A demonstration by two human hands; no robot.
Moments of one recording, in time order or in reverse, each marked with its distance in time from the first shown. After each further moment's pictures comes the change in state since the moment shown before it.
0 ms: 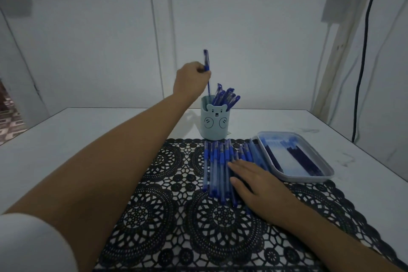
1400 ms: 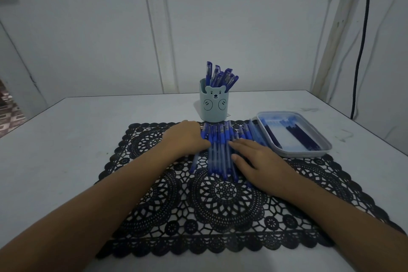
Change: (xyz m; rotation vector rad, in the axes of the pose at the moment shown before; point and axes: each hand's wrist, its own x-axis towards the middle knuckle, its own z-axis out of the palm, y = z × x) left_hand -0.123 -0.036 -0.012 0.689 -0.664 -0.053; right_hand -0.001 -0.001 0.000 0.013 0.013 0.019
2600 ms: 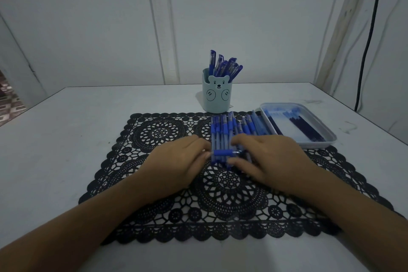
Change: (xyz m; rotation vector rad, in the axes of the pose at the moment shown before) left_hand -0.080 -0.034 0.027 -0.044 0.381 0.614; right_hand -0.012 -0.027 -0.028 -0.253 0.087 -0.259
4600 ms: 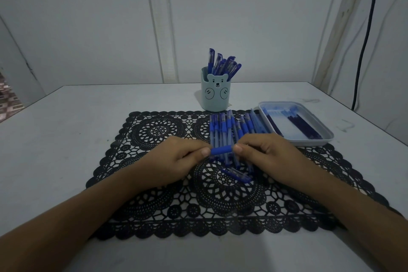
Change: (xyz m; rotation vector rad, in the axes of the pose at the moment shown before) left_hand 0.006 -0.003 -0.010 -0.473 -0.131 -0.044; right_hand -0.005 -0.001 -0.002 0.738 -0.040 0.219
